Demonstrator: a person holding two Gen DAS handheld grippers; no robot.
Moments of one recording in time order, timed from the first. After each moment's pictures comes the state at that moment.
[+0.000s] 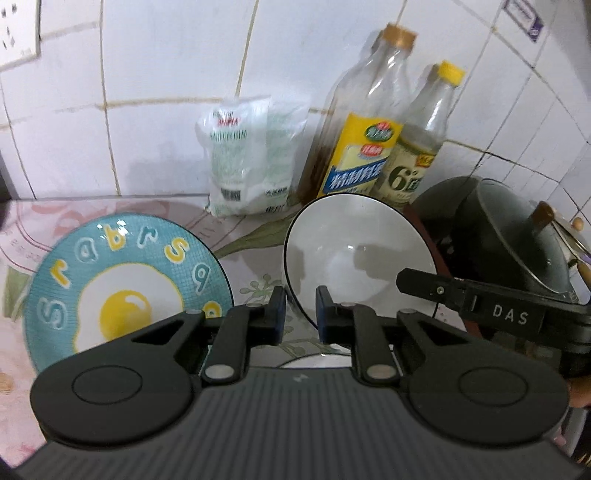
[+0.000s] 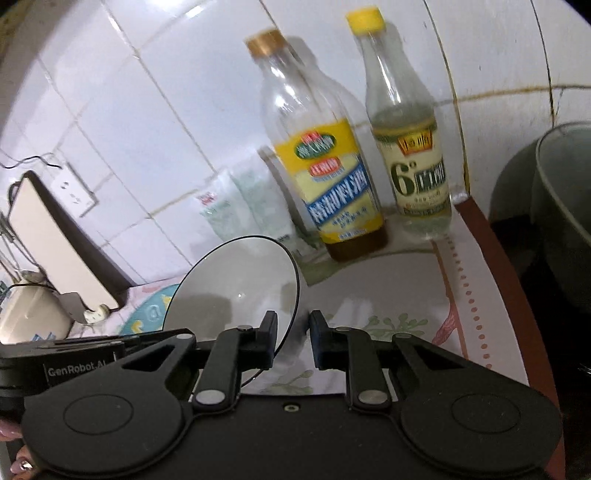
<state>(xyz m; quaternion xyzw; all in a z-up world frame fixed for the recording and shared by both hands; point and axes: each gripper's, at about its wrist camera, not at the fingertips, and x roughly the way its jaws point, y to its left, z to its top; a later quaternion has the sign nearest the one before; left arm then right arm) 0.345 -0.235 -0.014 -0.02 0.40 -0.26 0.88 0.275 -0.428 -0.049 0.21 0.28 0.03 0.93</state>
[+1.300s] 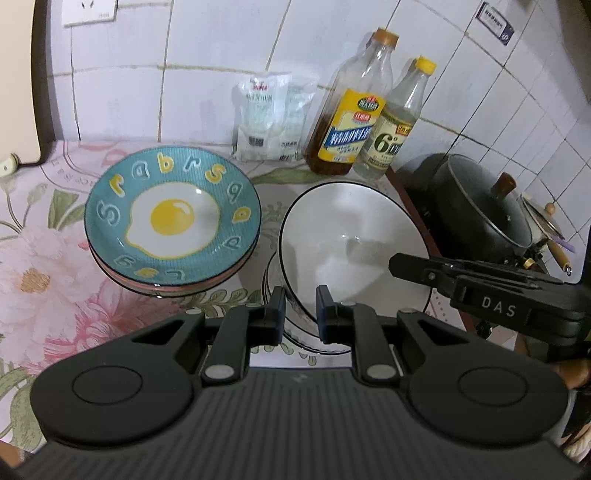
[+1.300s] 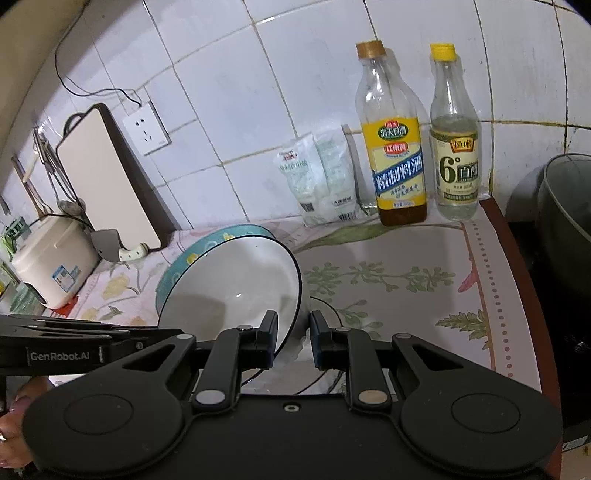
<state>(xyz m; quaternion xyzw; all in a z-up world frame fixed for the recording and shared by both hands) 0.258 -0.165 -0.010 -0.05 0.42 -0.26 0.87 0.198 -0.357 -0.035 0.13 0.30 0.07 0.94</state>
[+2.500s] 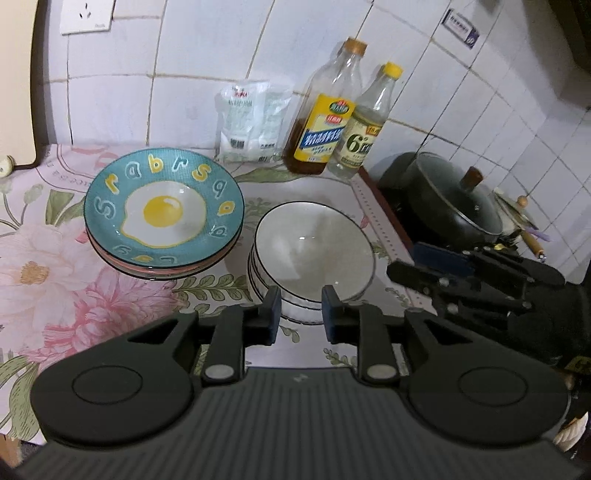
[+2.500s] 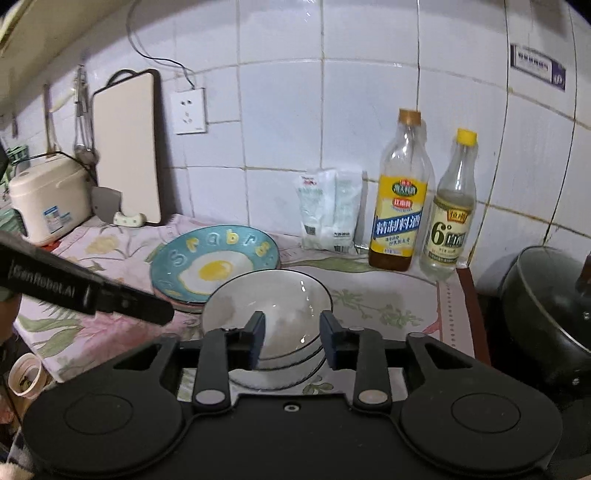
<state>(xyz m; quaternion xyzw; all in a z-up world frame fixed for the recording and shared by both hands) 0.218 -0.140 0.004 -0.06 0.39 -0.31 0.86 0.138 -0.317 -0.024 -0.03 0.24 0.05 0.97</state>
